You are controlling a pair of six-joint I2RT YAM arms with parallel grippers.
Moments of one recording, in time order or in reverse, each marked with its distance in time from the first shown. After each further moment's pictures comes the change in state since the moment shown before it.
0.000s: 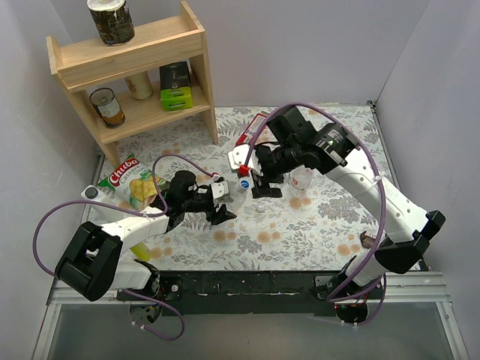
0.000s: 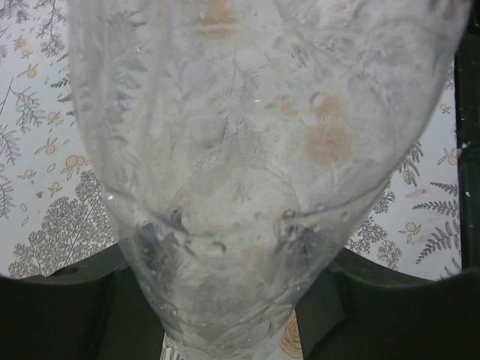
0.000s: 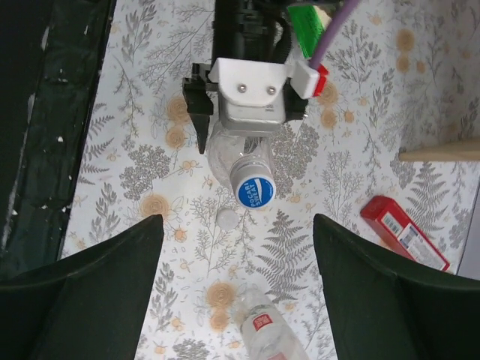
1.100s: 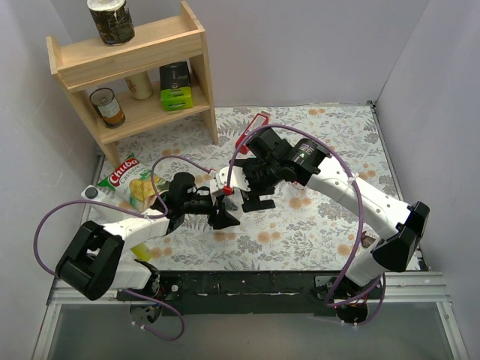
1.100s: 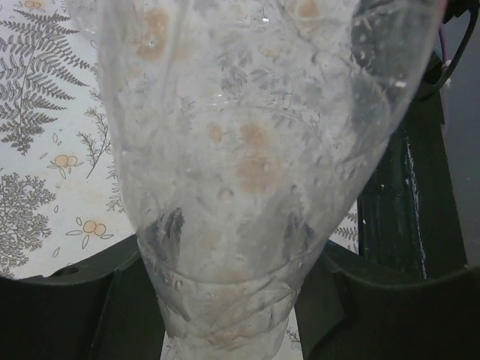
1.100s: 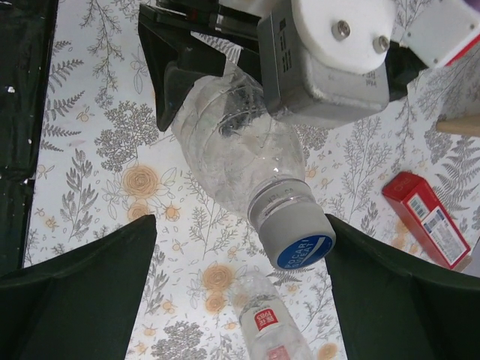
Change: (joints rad) left arm -0.001 0.008 -0.010 0.071 0.164 -0.256; right arm 0.097 0.010 -0.240 0.118 0.187 -0.079
